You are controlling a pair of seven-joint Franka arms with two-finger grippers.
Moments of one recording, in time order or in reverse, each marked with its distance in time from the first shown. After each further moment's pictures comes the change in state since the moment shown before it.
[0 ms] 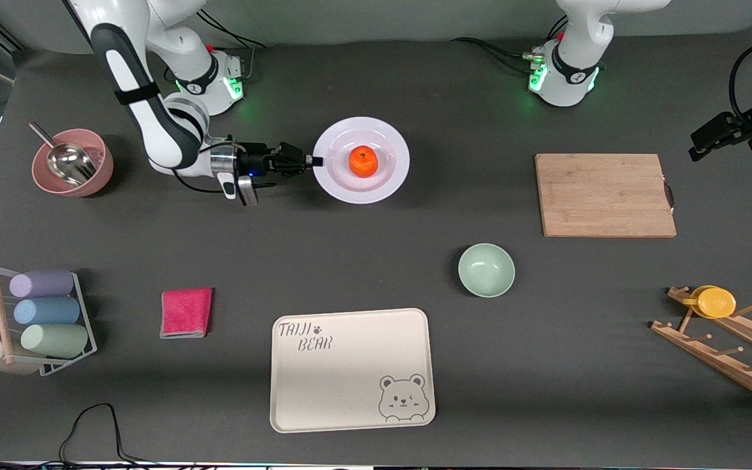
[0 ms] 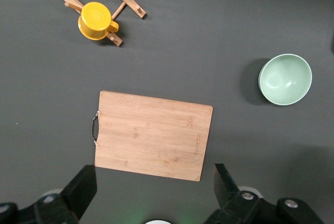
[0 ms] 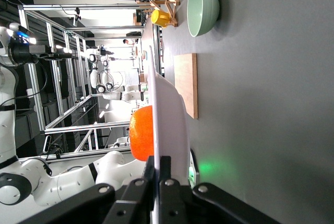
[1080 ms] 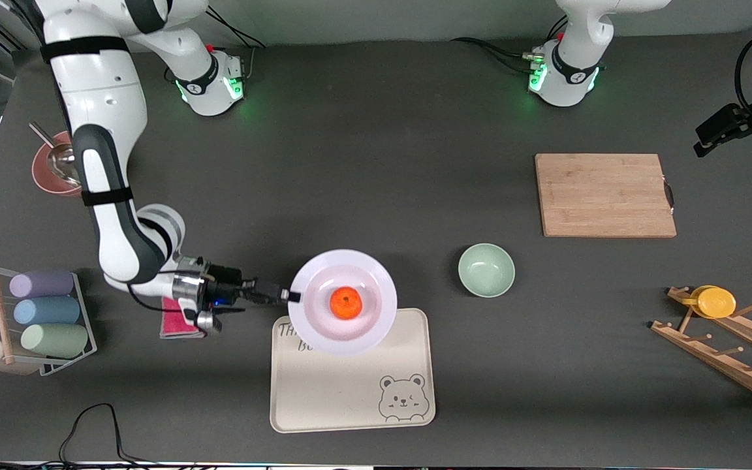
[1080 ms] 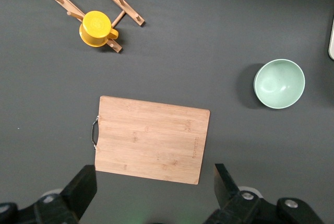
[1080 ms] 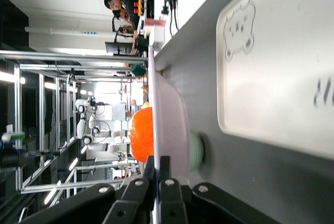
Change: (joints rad) left arm -0.001 -0.011 -0.012 0.012 0.000 0.001 -0.002; right arm -0.174 0.628 -0.041 0.967 -0.090 0.009 0.295
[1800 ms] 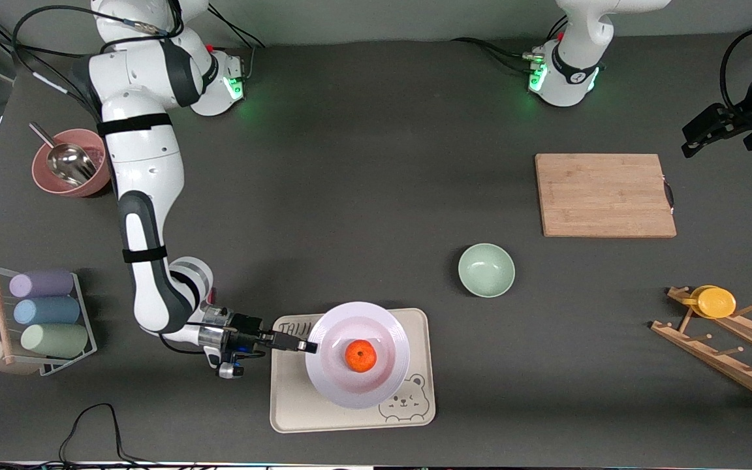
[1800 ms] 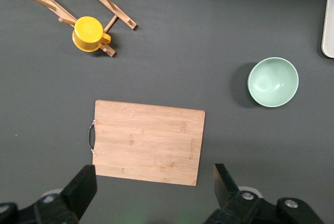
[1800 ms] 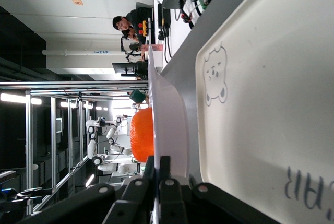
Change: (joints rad) left arm -0.001 0.000 -0.030 0.000 0.000 0.009 0.000; right arm -0.010 0.373 -0.001 0.399 0.137 -0.001 0.055
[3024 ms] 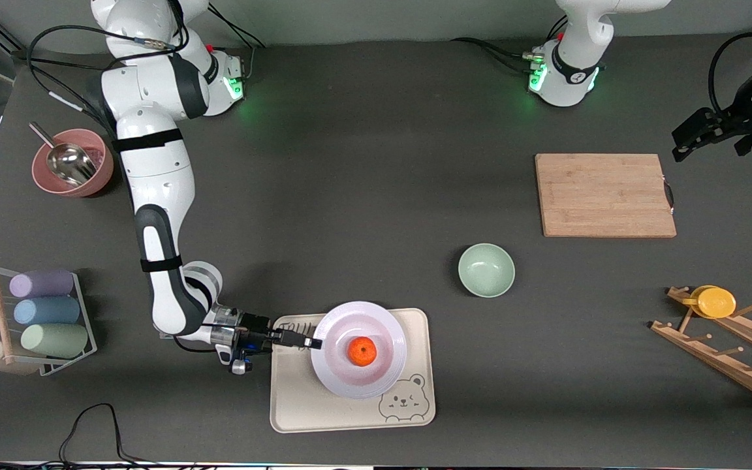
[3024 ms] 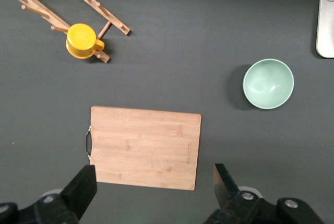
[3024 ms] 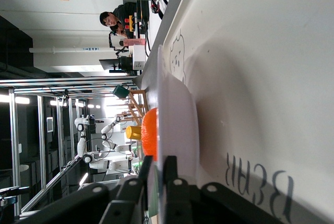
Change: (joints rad) left arm -0.001 0.018 -0.029 0.002 0.000 0.032 0.000; right arm 0.000 0.071 -0.001 0.019 -0.006 -0.002 -0.024
